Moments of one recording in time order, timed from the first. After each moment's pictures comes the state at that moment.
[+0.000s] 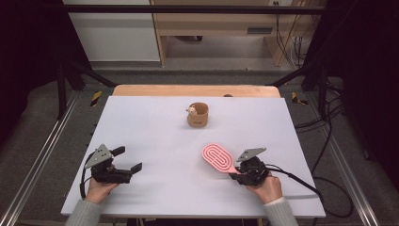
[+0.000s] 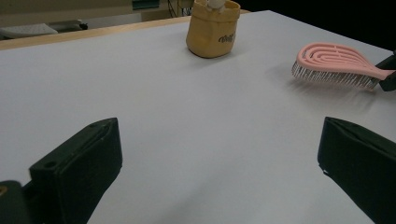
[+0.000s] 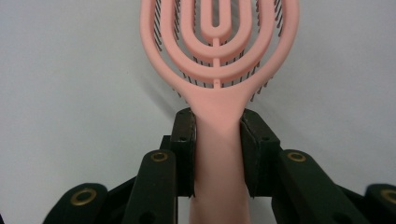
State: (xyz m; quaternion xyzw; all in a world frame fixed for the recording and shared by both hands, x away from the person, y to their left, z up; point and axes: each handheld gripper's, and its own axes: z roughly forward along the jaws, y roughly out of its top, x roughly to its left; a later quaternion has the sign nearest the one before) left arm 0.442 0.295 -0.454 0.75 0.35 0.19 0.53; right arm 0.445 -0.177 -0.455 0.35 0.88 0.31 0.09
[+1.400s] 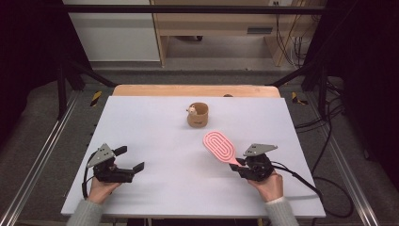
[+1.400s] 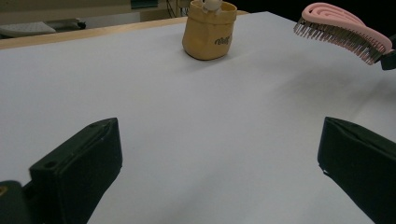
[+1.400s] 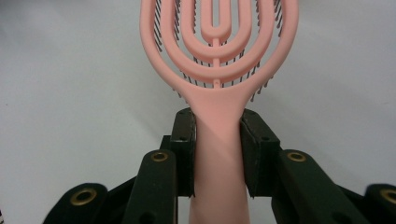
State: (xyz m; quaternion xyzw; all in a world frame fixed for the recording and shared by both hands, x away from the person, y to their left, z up) left arm 0.443 0.287 -0.451 0.75 0.35 0.19 0.53; right arm 0.446 -0.186 -0.437 0.35 0.84 0.40 0.12
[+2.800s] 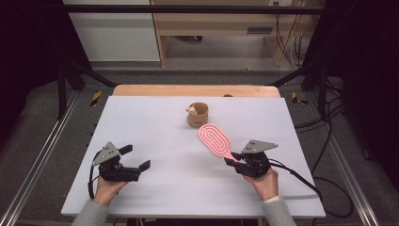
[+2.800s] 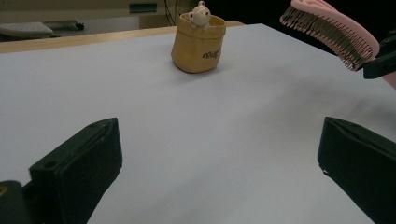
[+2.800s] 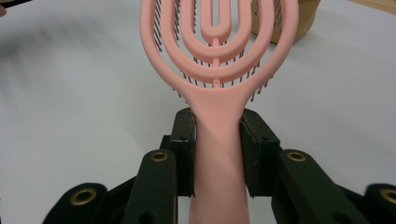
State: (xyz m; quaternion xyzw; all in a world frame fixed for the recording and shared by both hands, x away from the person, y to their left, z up) left arm 0.439 0.266 -0.439 0.73 0.37 0.18 0.54; right arm 0.451 -0.177 -0.430 0.32 0.82 0.45 0.14
